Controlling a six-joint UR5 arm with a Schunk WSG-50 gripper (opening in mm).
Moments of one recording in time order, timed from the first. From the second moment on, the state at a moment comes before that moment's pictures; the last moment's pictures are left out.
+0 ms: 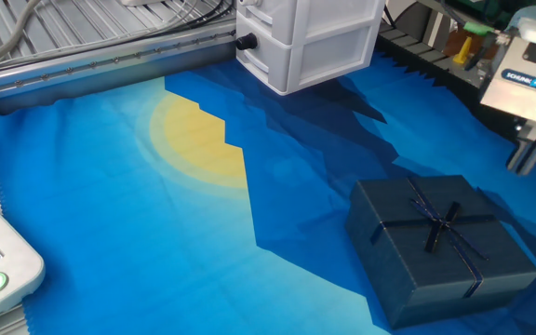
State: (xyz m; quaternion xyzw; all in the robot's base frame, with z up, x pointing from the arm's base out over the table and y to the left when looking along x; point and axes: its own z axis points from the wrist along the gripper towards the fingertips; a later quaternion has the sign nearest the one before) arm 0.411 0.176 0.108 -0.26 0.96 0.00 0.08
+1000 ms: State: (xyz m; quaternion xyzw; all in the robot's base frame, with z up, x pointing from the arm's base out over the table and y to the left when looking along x) arm 0.448 0.196 0.100 -0.22 0.97 0.00 0.08
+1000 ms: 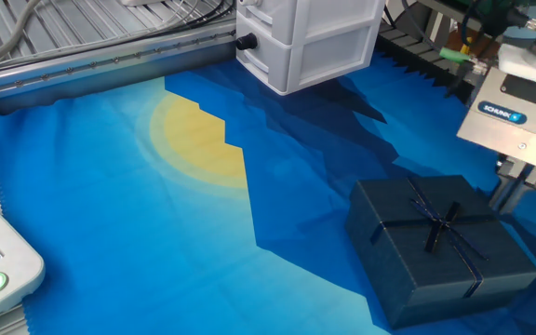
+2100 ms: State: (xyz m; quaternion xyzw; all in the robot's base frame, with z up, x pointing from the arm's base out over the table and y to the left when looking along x) arm 0.499 0.169 0.113 -0.17 0.98 -0.01 0.04
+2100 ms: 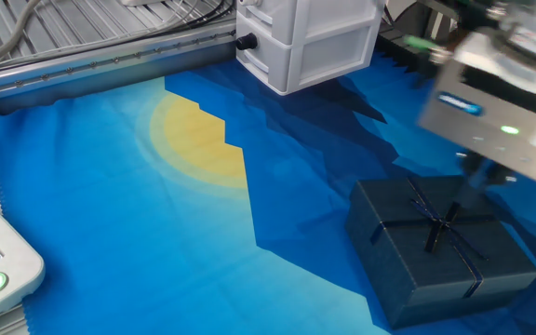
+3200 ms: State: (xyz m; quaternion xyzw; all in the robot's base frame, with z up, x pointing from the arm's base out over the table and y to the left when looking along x) arm 0.559 0.150 0.088 -0.22 0.97 -0.01 0.05
